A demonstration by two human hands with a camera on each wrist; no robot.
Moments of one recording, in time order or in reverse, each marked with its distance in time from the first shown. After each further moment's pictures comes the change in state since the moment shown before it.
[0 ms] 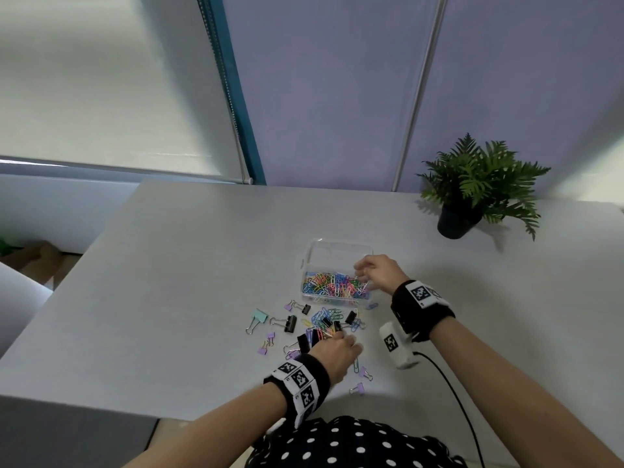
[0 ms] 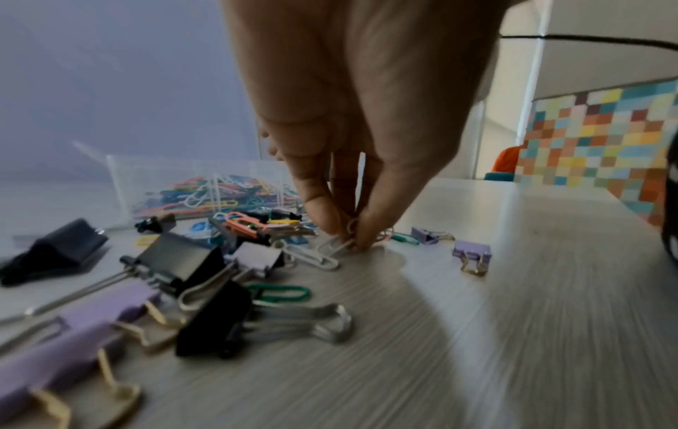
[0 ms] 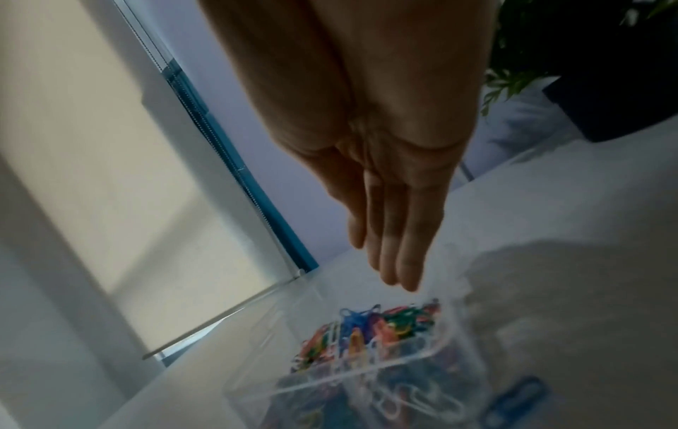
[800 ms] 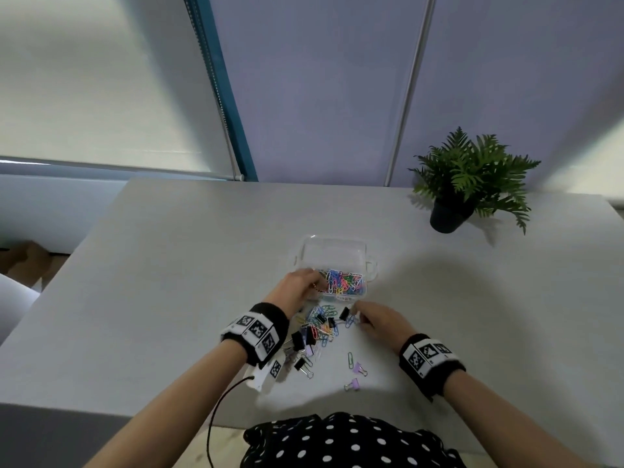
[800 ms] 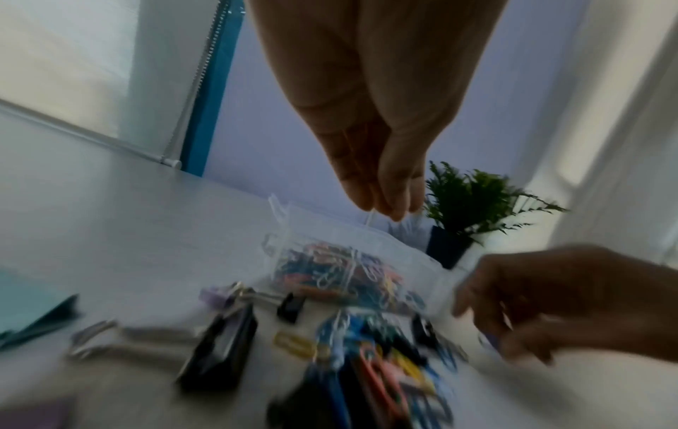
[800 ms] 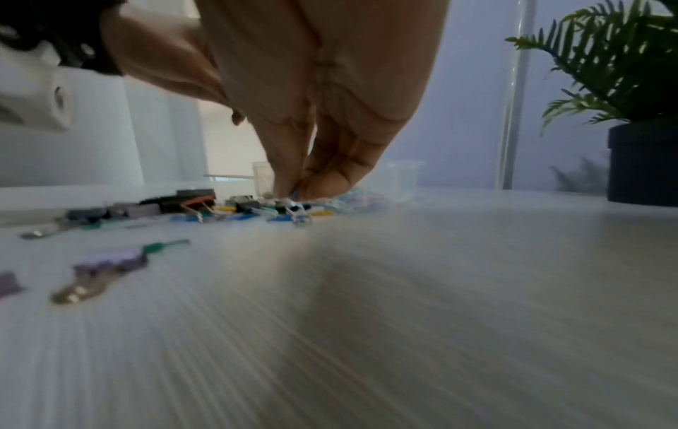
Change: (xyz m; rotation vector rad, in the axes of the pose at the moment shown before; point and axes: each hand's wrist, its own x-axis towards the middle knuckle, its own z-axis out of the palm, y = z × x) left_hand 0.007 -0.080 -0.068 -0.432 0.377 -0.080; right_hand -0.053 0.070 0.023 -0.614 -0.159 -0.306
